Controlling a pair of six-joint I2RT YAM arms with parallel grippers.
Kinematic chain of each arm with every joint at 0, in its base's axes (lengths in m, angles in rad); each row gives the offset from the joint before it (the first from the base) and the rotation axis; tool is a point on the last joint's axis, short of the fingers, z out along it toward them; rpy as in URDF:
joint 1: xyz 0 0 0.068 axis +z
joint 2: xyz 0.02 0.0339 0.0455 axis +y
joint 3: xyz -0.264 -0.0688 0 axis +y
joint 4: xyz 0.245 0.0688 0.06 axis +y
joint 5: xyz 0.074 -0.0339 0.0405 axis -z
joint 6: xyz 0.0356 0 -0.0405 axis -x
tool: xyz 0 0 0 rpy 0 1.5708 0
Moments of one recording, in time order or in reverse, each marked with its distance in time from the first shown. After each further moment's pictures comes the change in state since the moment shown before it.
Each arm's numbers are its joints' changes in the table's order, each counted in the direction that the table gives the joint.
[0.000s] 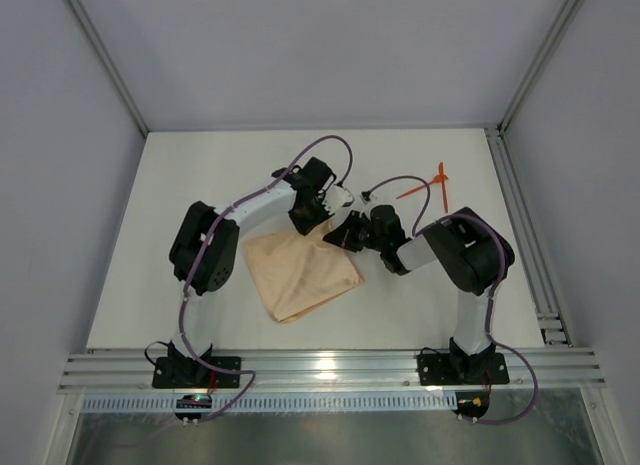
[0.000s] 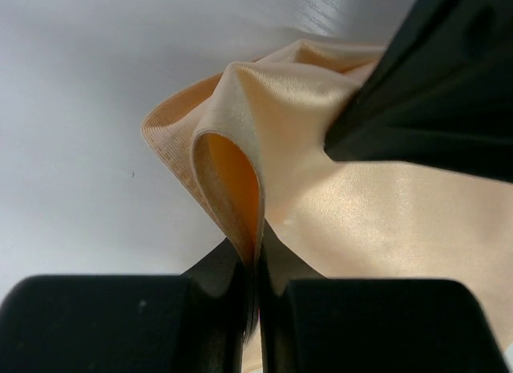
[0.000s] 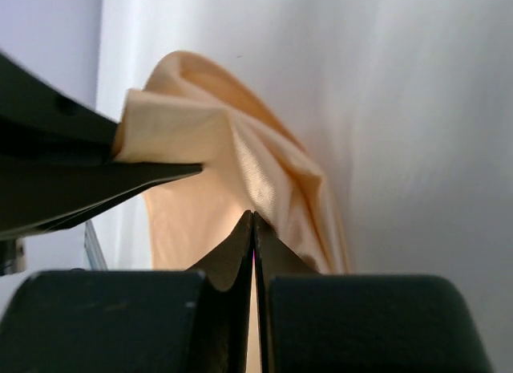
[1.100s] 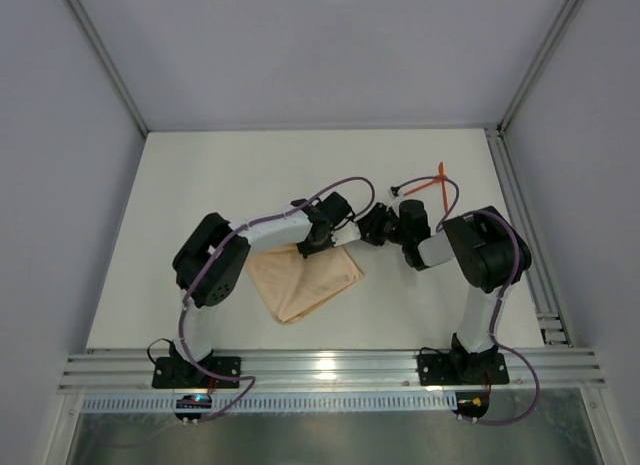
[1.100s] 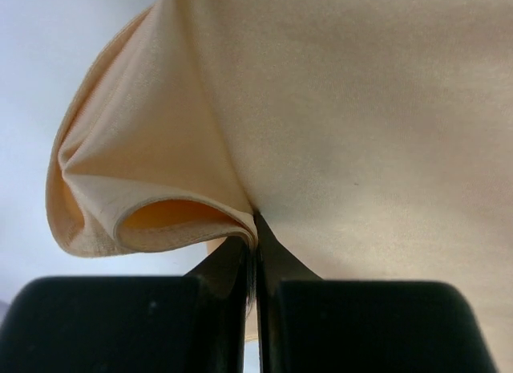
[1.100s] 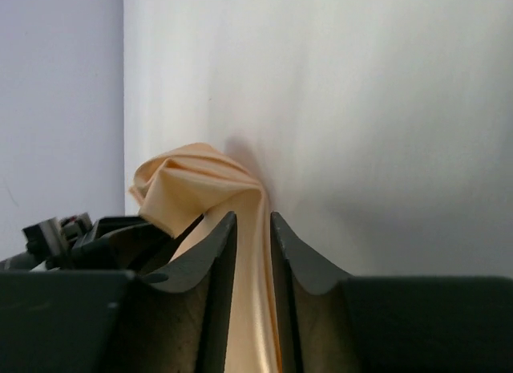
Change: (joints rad) left arm -0.169 -0.047 0.196 -0.087 -0.302 -0.065; right arm -0.195 -0.009 0.049 -0.003 -0.099 -0.066
